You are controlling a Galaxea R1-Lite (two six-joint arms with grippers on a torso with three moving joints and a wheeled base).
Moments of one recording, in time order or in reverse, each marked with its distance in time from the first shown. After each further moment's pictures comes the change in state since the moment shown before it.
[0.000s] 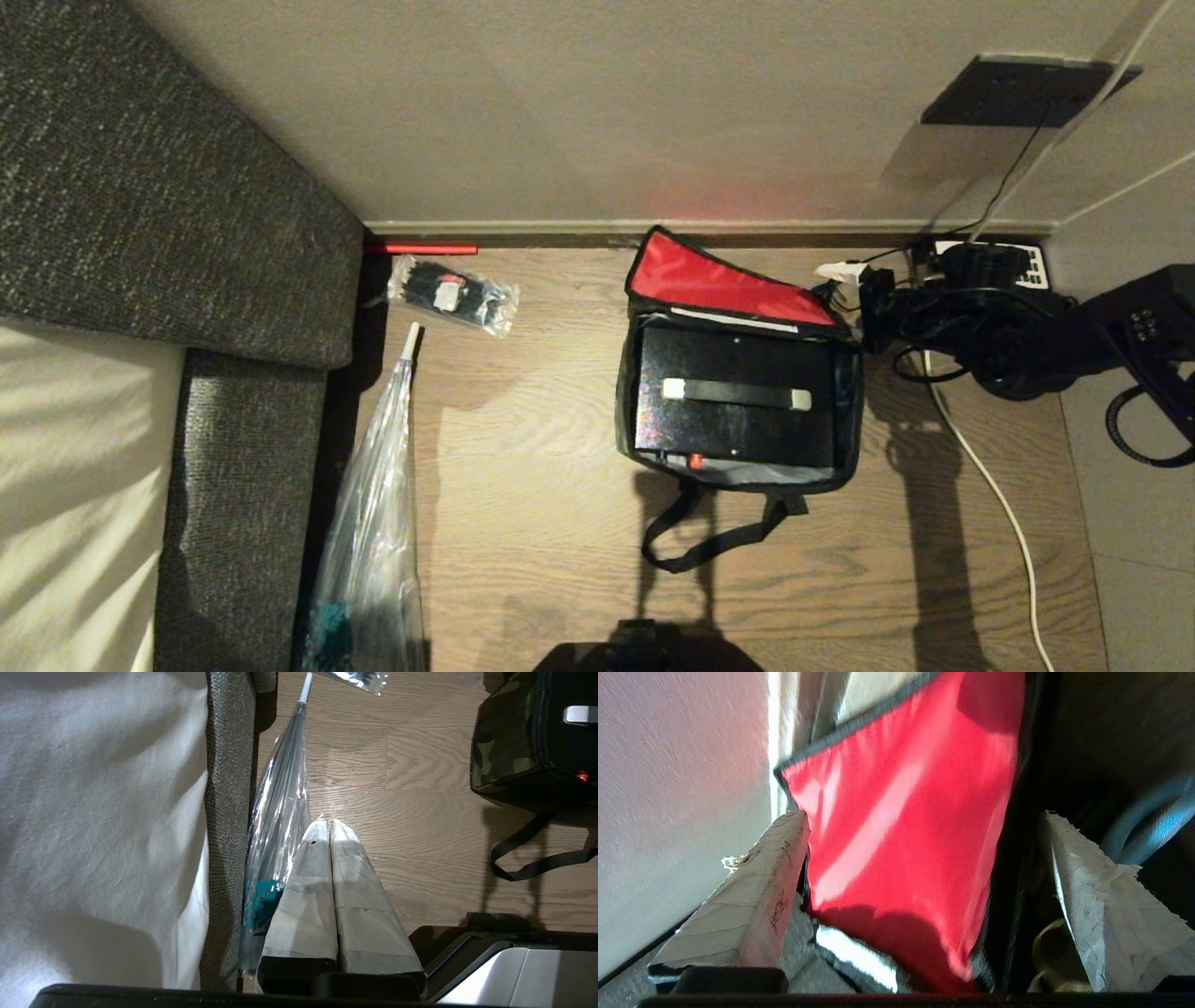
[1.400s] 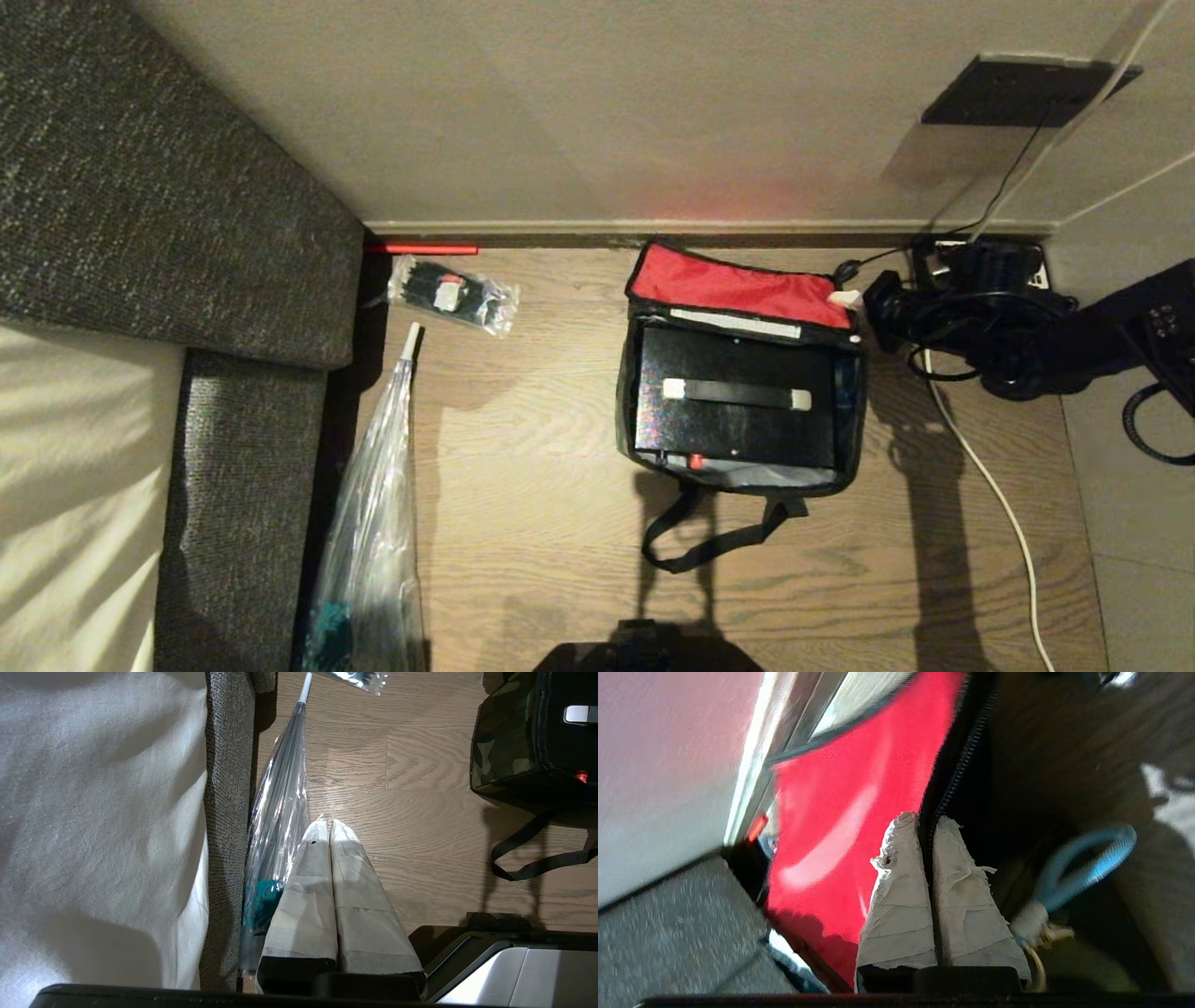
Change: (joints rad) left arm 0.000 0.000 0.000 0.000 0.000 0.000; right arm -0.007 -0.059 0.082 -0.009 -0.040 -0.212
